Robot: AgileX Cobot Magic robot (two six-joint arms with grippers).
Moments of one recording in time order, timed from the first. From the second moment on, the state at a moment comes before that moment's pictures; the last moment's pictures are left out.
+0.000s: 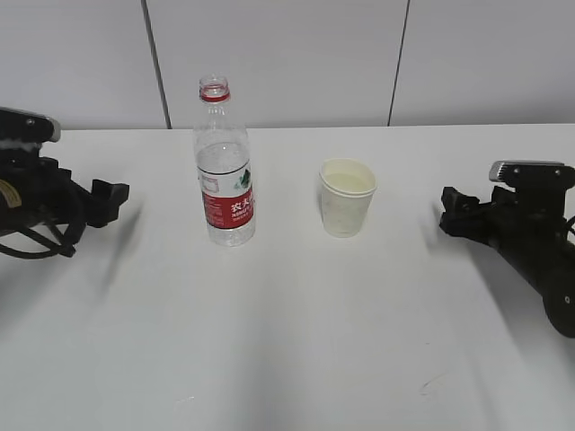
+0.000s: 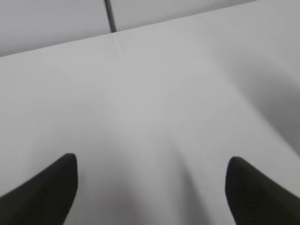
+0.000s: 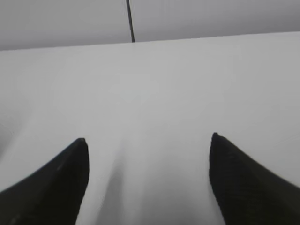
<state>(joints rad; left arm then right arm) -0.05 1.92 -0.78 0.41 -0.61 -0.16 0.02 2.18 -0.72 0.03 -1.14 0.05</state>
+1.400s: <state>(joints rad) -0.03 1.80 -1.46 0.08 1.14 0.03 0.01 1.96 -1.63 -0.01 1.17 -0.04</state>
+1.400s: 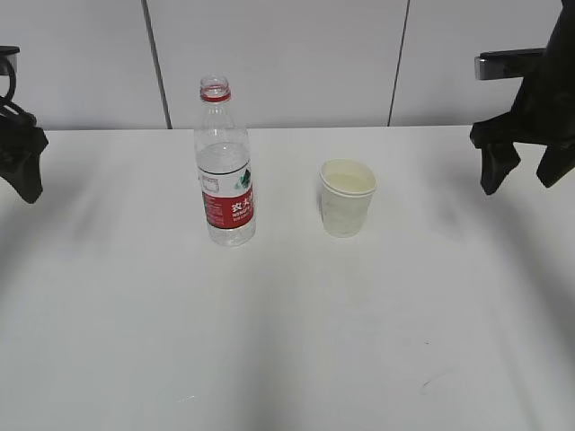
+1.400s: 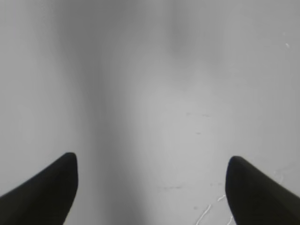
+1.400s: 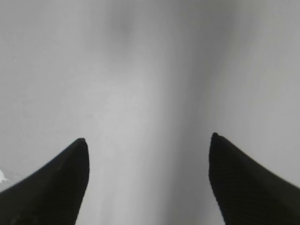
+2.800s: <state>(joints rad) -0.03 0.63 -0.61 -0.03 1.05 0.06 0.01 0.72 -0.68 0.03 1.16 -0.09</state>
